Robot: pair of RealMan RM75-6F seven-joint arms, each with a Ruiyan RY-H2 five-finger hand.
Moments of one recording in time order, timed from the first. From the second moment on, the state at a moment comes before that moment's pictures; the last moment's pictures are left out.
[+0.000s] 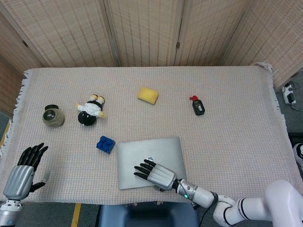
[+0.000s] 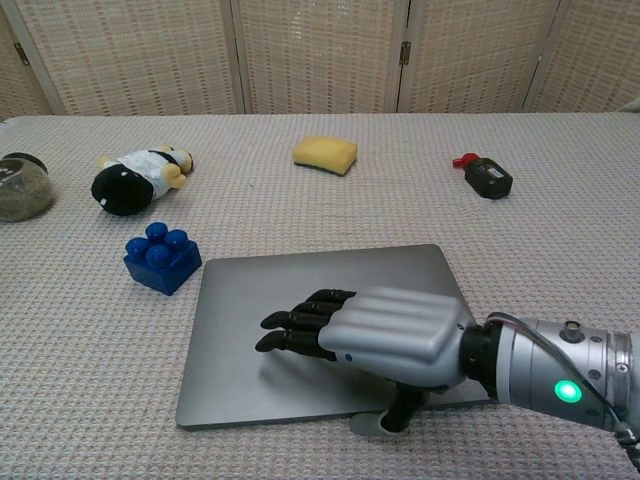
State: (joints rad) left arm -0.10 -1.17 0.02 -1.59 1.61 1.51 -0.06; right arm 0.78 -1.67 -0.07 -1.47 -1.61 0.83 -0.23
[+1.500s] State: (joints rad) left arm -0.20 -1.30 0.12 -1.42 1.79 1.40 -0.15; right arm 0.89 -1.63 0.15 -1.63 -1.27 0.80 -0.79
